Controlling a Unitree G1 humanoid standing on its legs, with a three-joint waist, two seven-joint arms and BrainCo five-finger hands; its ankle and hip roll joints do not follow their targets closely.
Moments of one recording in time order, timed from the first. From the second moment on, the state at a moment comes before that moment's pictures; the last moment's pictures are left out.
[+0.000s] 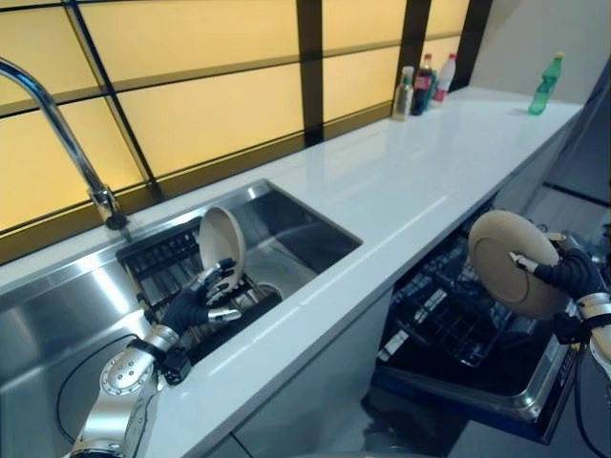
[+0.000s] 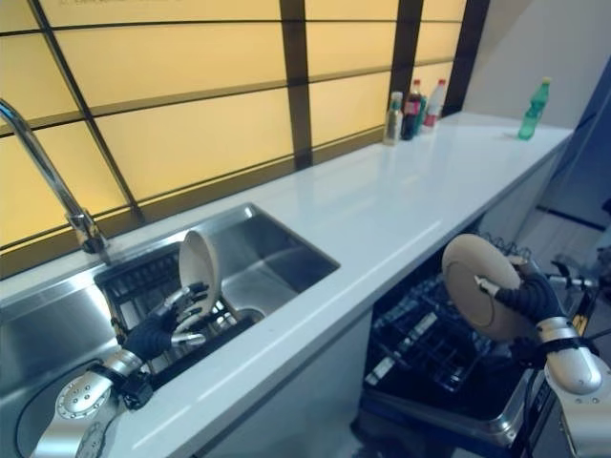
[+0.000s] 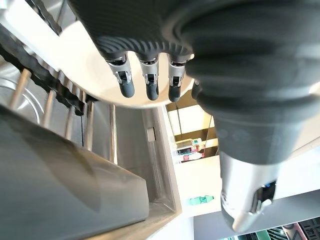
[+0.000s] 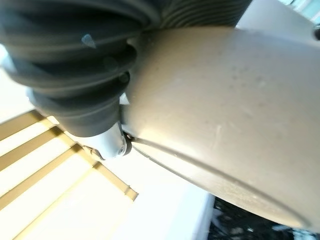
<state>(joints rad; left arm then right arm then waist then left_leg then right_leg) 0.15 0.53 0.03 0.10 -0.33 -0.20 -0.41 0.19 -0.73 -0.31 -0.12 0.09 -0.05 0.05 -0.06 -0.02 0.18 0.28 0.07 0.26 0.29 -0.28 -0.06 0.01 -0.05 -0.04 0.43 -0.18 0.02</state>
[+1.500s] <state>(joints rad) 0.29 0.53 0.12 0.02 -0.27 -0.20 -0.44 0.30 -0.75 -0.46 -0.11 0.04 0.07 0.21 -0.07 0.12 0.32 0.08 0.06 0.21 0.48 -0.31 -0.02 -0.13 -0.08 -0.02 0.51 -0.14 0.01</state>
